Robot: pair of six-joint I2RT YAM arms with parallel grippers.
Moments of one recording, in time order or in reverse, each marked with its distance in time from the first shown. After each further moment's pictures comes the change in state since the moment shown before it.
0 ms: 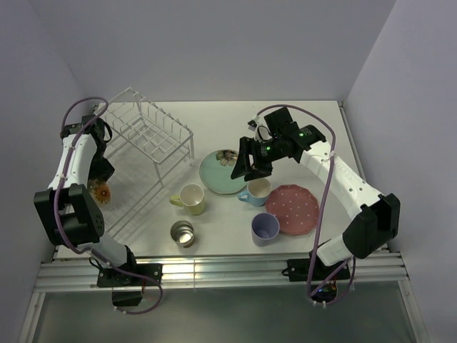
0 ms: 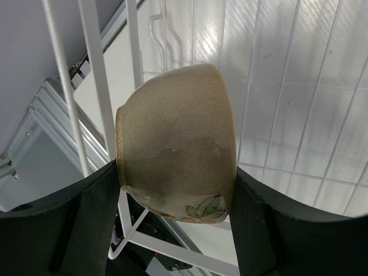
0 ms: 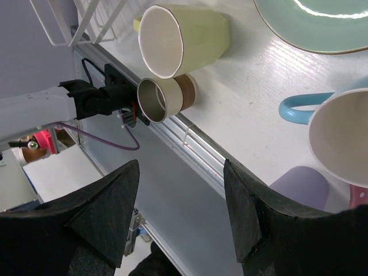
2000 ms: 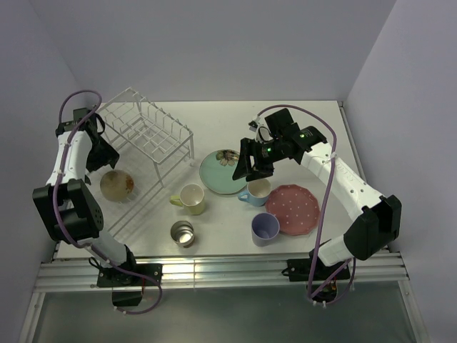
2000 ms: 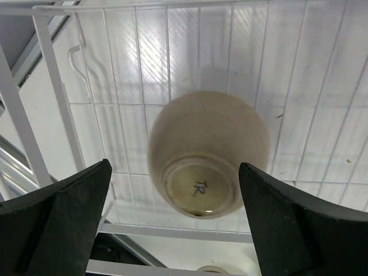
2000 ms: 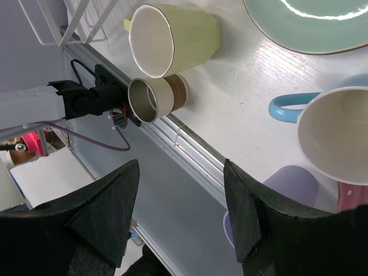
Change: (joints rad) left arm 0.045 0.057 0.045 0.158 0.212 0.029; right arm 0.000 -0.016 -0.017 -0.001 0.027 -0.024
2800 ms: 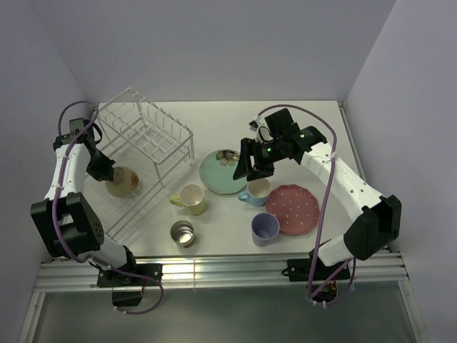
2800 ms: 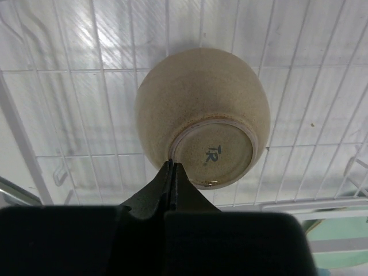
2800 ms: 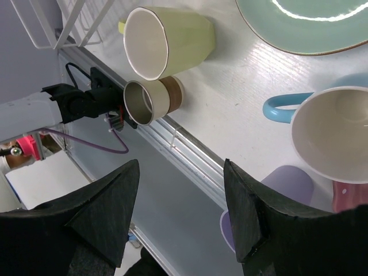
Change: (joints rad) left arm 0.034 -0.124 -0.156 0.087 0.196 -0.062; right arm 0.000 0.000 0.000 -0.001 0.022 -0.002
